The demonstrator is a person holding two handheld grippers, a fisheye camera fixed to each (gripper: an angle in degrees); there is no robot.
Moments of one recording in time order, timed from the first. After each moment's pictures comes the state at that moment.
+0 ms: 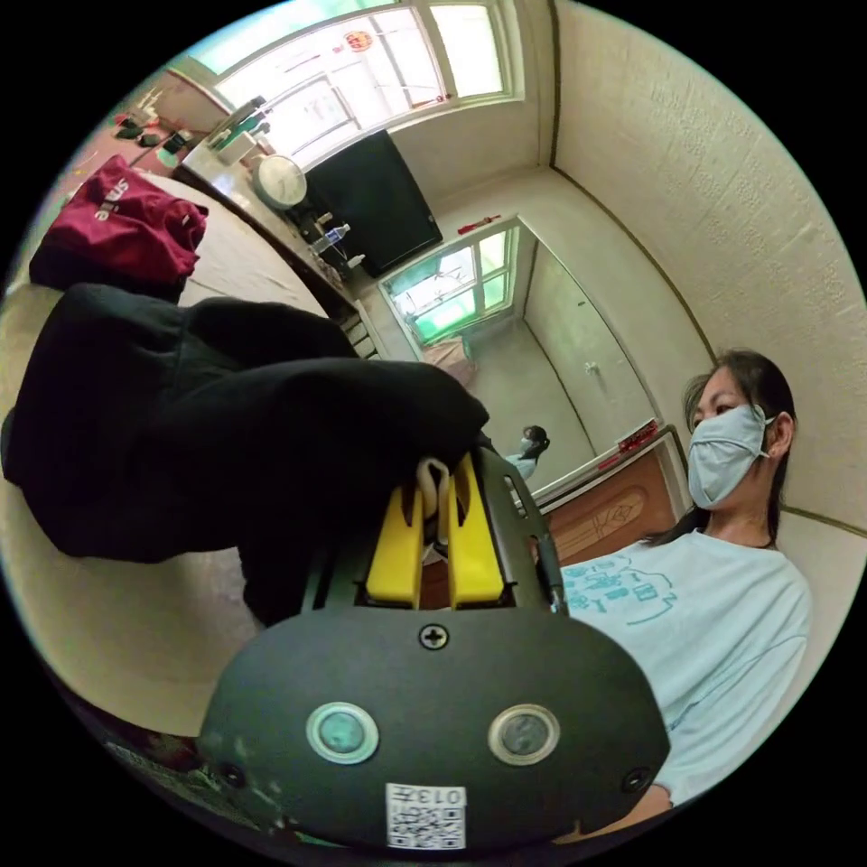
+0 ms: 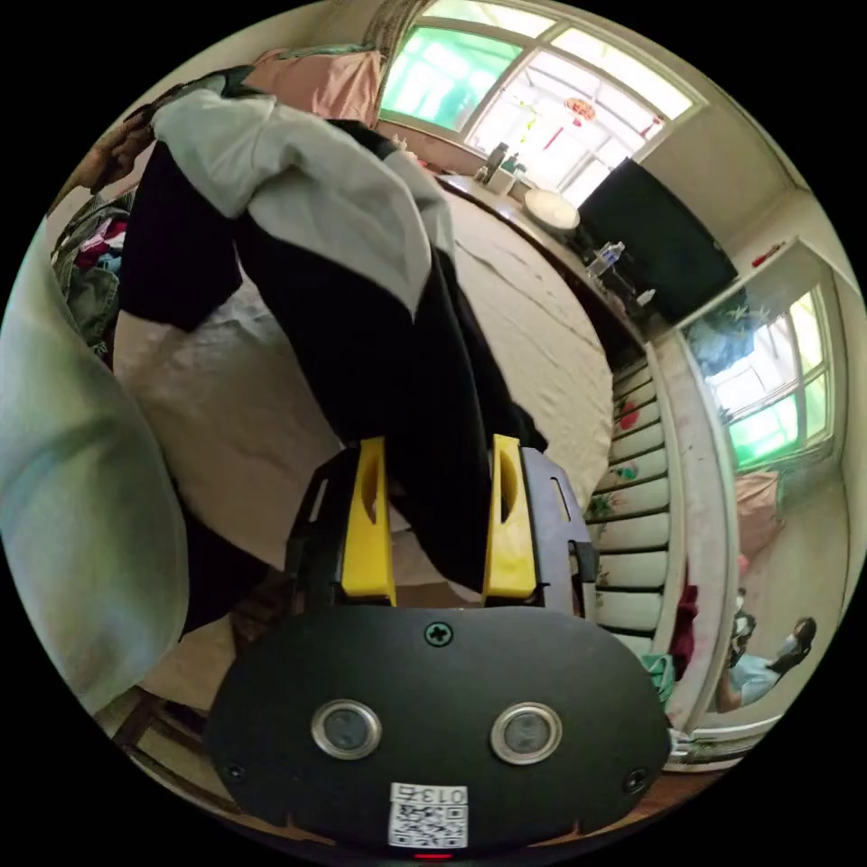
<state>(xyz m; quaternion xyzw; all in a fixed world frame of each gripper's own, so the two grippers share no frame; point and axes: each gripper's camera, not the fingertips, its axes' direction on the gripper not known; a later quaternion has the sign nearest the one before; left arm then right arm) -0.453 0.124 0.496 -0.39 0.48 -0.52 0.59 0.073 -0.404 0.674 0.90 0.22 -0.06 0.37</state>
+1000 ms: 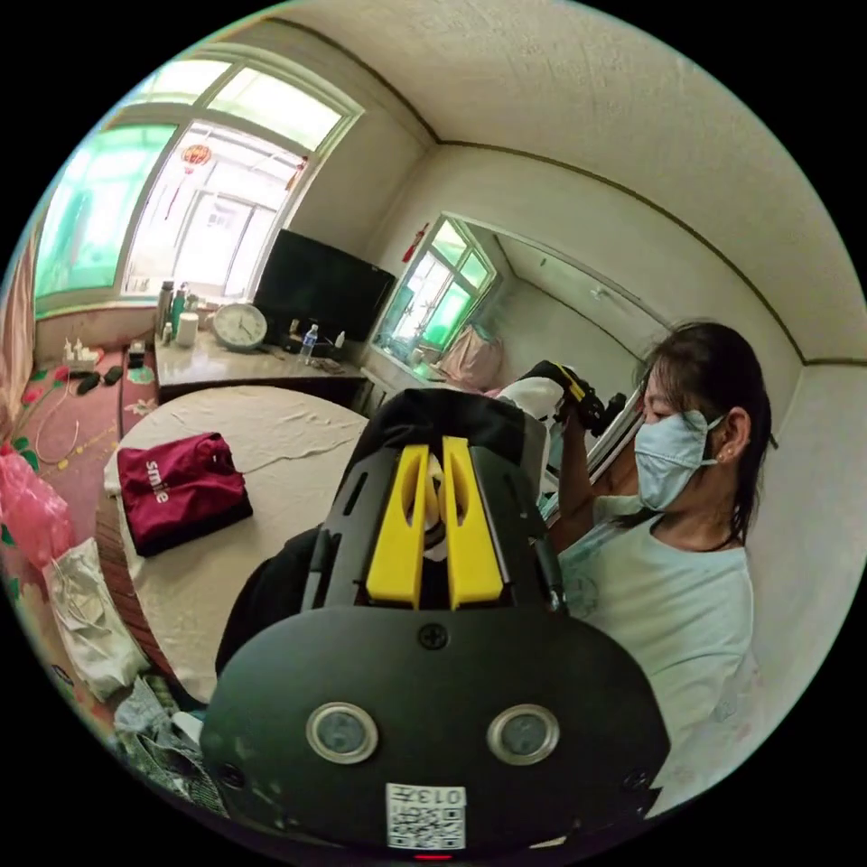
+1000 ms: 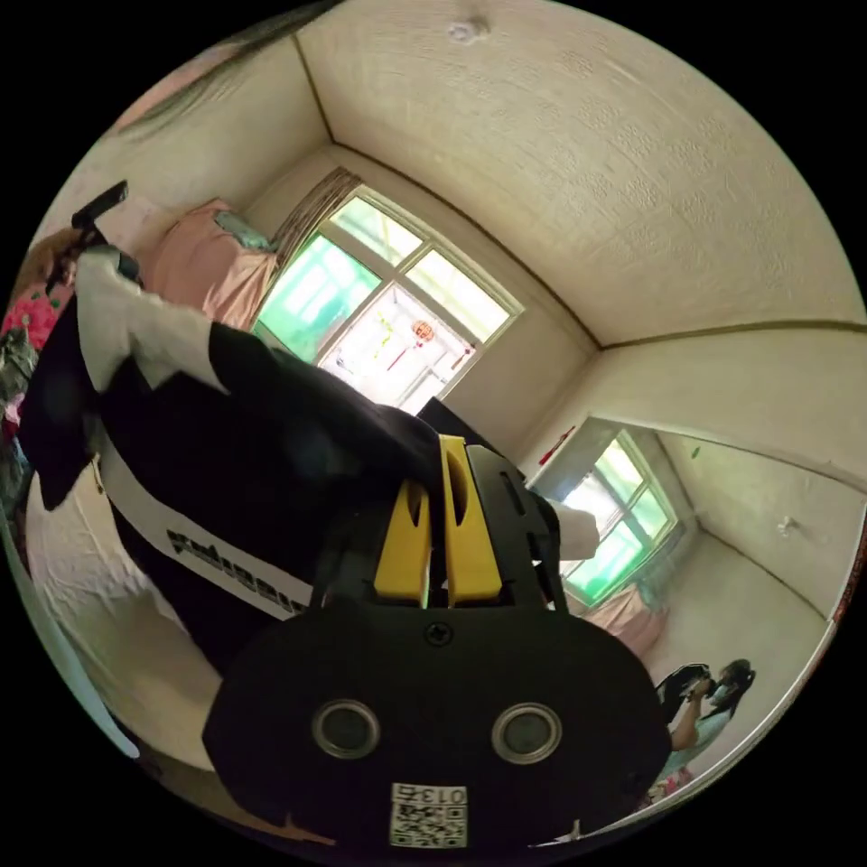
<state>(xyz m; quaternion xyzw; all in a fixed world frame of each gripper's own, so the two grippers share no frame) -0.496 -0.077 0.398 -0.36 0.47 -0.33 0.73 0.071 -0.140 0.838 0.96 0.25 0.11 -0.03</state>
